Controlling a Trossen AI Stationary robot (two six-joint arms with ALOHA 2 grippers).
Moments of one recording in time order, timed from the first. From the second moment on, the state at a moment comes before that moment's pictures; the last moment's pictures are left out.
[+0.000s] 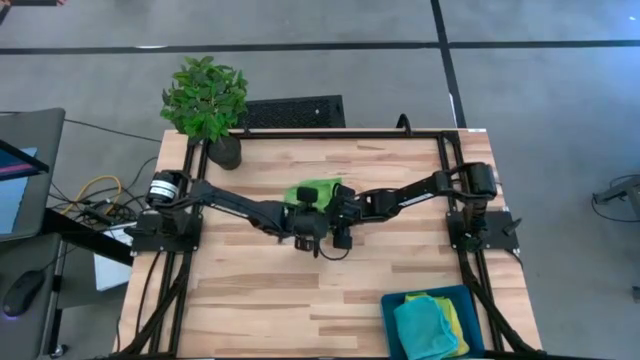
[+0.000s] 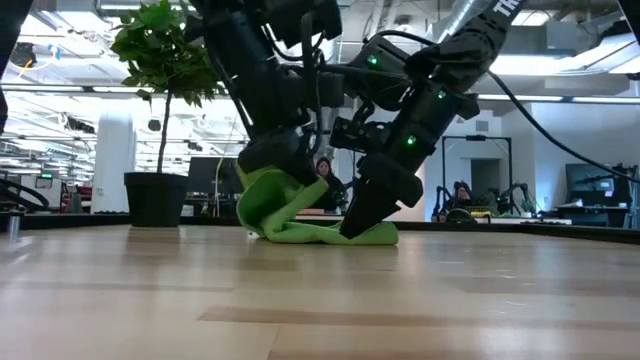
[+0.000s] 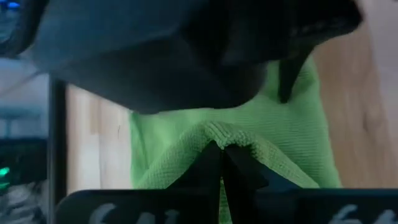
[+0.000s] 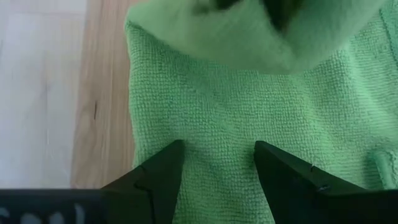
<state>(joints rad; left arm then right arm) -0.10 1.86 1.21 -0.39 -0.54 0.24 -0.01 1.91 1.00 -0.05 0.09 -0.08</state>
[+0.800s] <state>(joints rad) -0.03 1.86 1.21 -0.11 -0.31 0.61 0.07 1.57 1.00 -0.41 0.08 -0.05</state>
